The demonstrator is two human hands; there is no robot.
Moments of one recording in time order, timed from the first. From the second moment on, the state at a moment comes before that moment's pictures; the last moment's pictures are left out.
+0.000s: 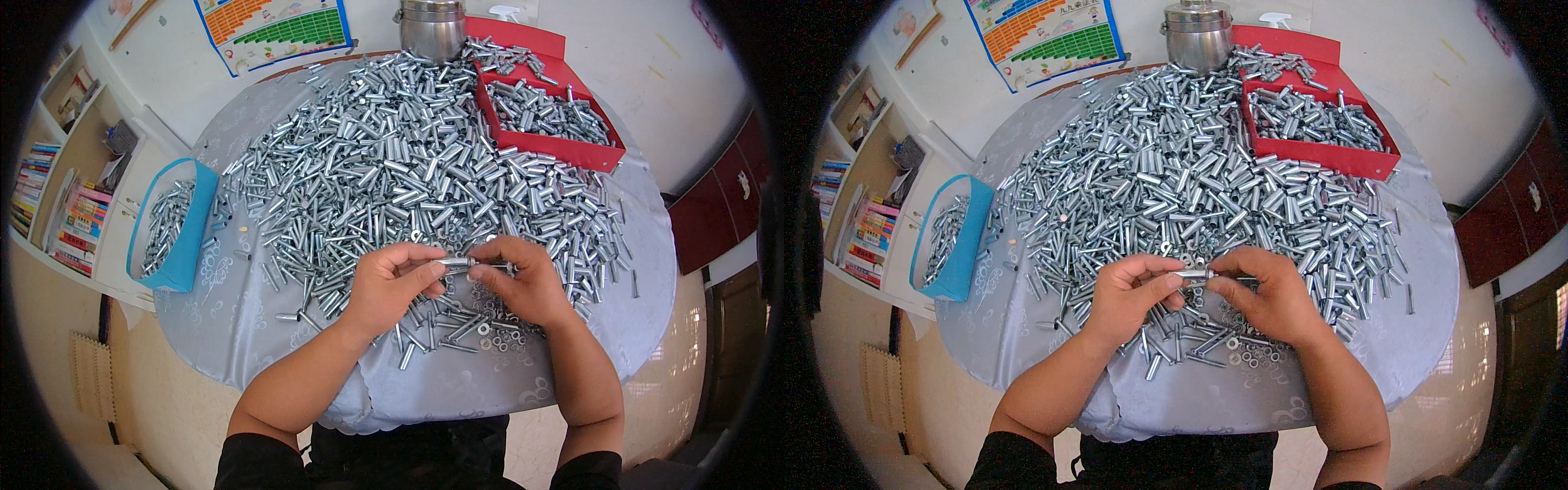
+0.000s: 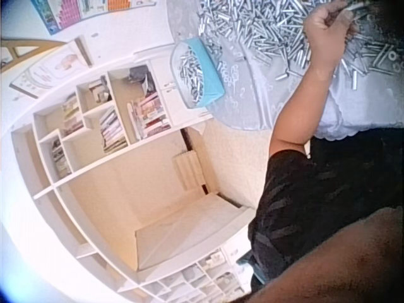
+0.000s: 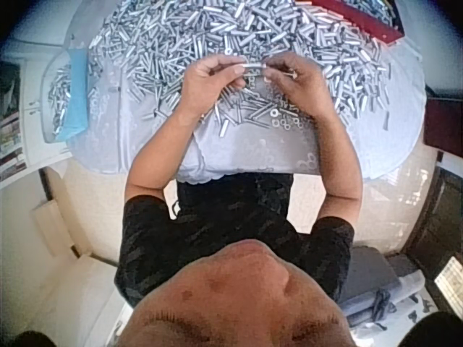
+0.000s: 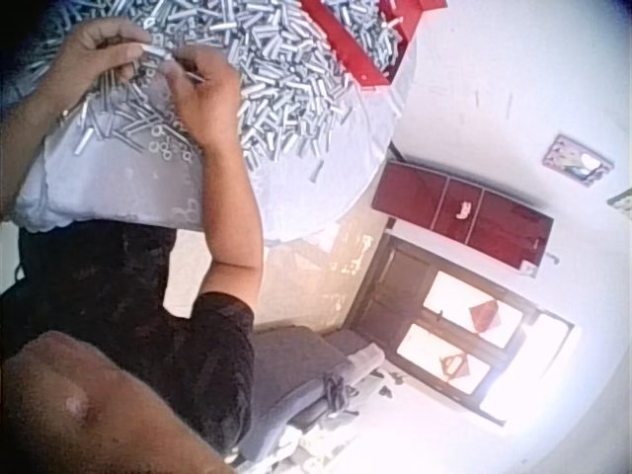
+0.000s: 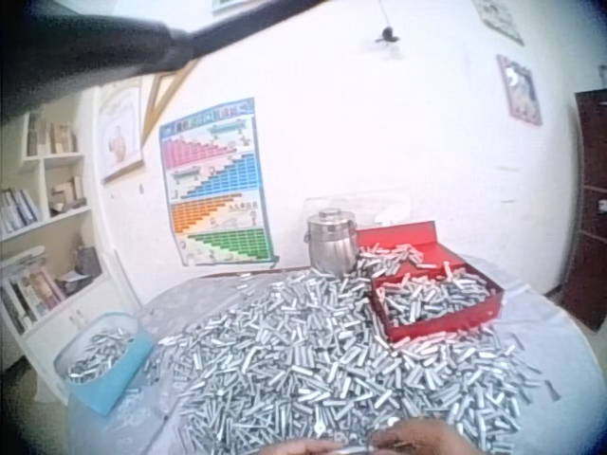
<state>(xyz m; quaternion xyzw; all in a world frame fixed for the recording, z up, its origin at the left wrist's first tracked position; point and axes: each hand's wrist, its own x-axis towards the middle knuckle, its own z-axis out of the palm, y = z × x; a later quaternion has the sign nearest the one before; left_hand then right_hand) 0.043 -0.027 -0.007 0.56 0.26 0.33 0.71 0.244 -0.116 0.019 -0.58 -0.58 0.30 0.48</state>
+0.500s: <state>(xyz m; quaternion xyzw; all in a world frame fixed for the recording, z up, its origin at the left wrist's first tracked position) 0.041 -0.030 -0.007 0.59 0.26 0.32 0.69 0.246 -0.120 0.016 -0.57 -0.52 0.40 0.49</state>
